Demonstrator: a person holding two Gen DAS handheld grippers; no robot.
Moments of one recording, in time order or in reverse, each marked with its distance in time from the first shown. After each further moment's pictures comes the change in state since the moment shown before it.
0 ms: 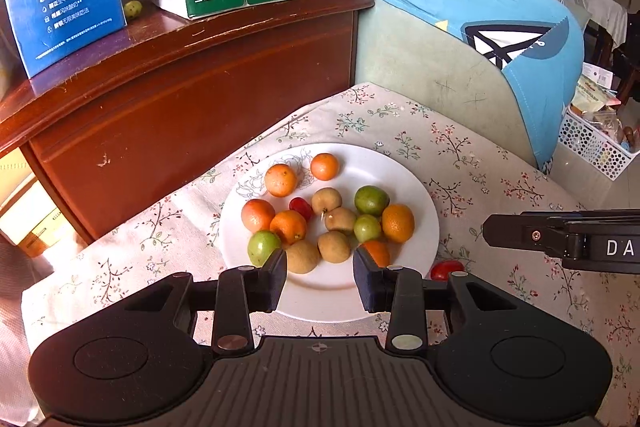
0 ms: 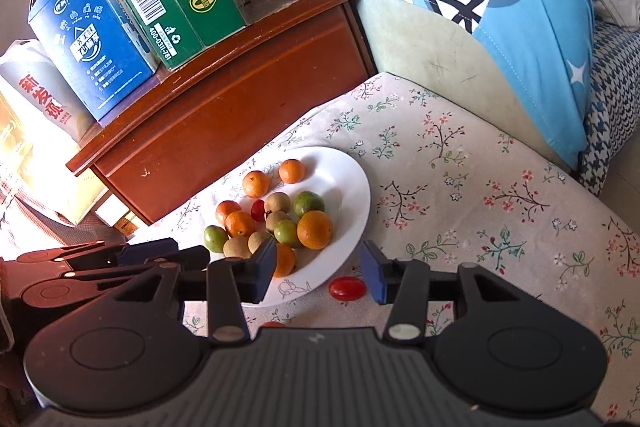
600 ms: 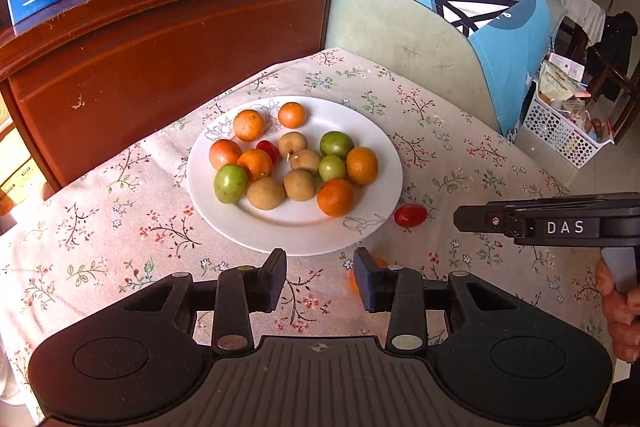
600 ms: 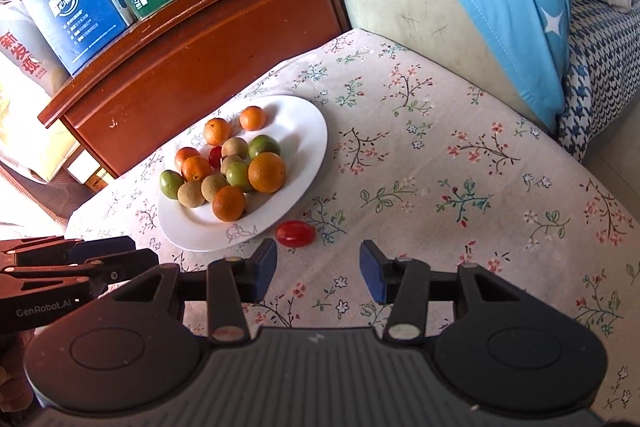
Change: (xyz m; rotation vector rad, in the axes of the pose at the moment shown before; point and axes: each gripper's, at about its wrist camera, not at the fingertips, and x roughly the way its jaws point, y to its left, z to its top) left arm -0.006 0.000 -0.036 -0.018 0.057 -0.117; right arm 0.014 -0.022 -0.025 -0.045 0.090 -0.051
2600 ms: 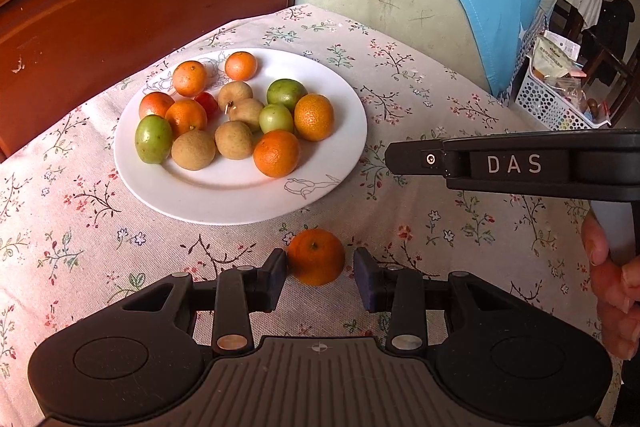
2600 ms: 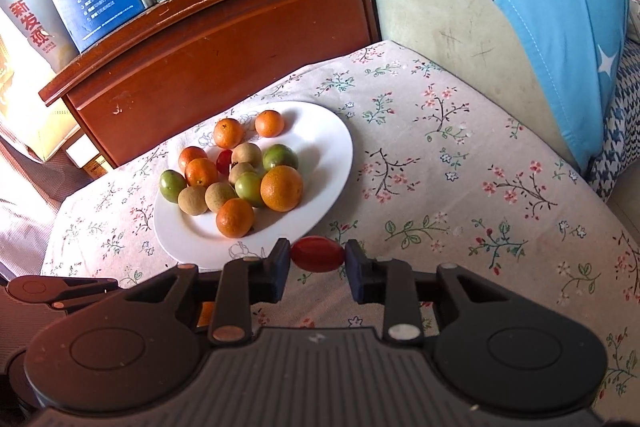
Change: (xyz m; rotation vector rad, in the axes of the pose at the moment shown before) left arm 0.052 -0.032 -0.016 0.001 0.058 -0.028; right arm 0.022 0.015 0.010 -0.102 -0.025 -0.002
